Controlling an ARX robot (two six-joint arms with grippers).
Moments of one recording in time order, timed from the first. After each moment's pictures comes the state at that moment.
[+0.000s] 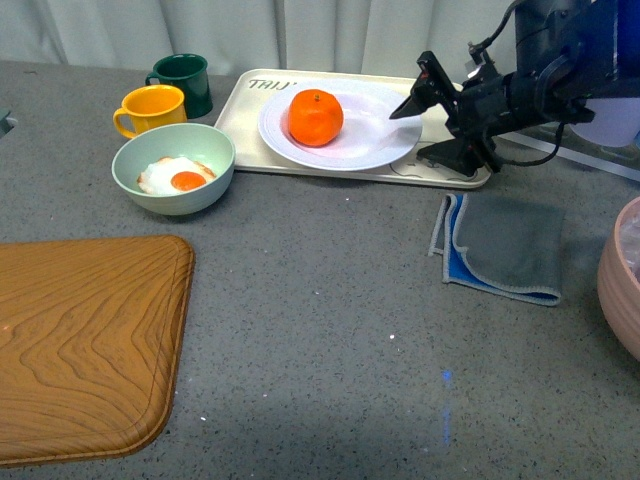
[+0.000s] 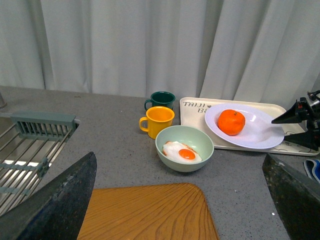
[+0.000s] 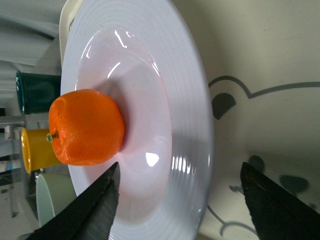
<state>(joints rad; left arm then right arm) 0.00 0.00 0.02 0.00 0.00 0.00 0.12 2.66 1.95 -0.04 -0.59 0.70</state>
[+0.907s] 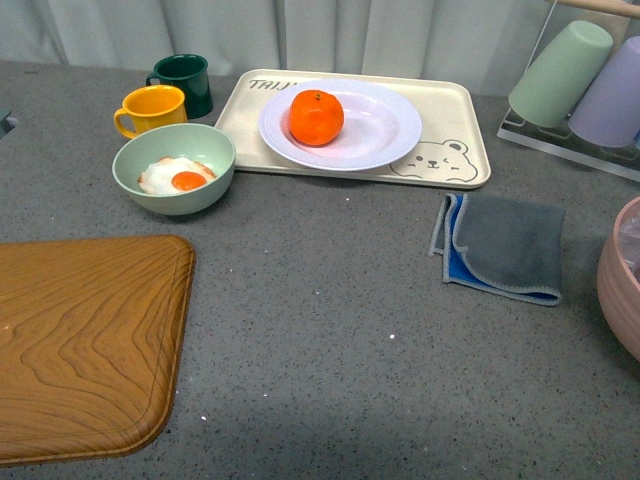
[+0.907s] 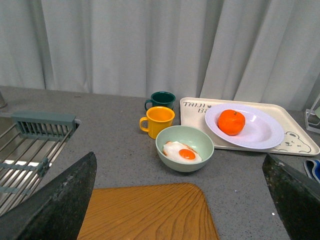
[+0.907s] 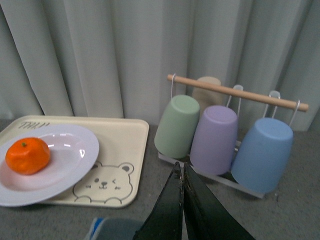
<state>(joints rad) 0.00 0.00 0.02 0.00 0.00 0.00 0.05 1.60 0.37 1.20 0.05 0.00</state>
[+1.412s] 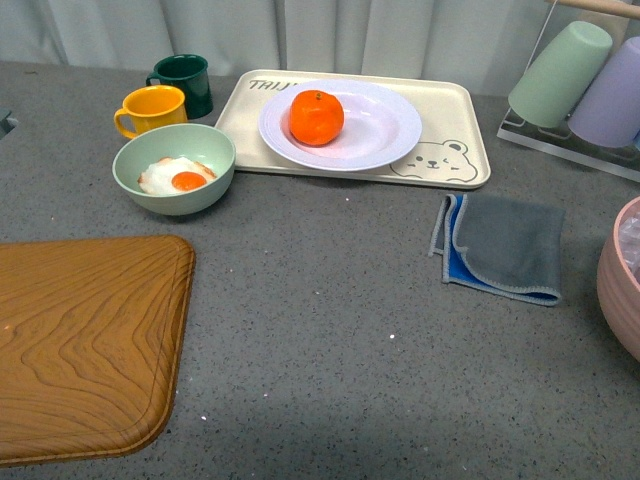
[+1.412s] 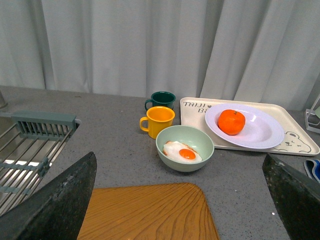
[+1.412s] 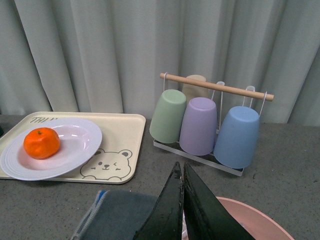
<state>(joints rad) 0.00 0.00 0.02 0.00 0.00 0.00 0.00 1.21 0.13 1.06 0.00 0.00</state>
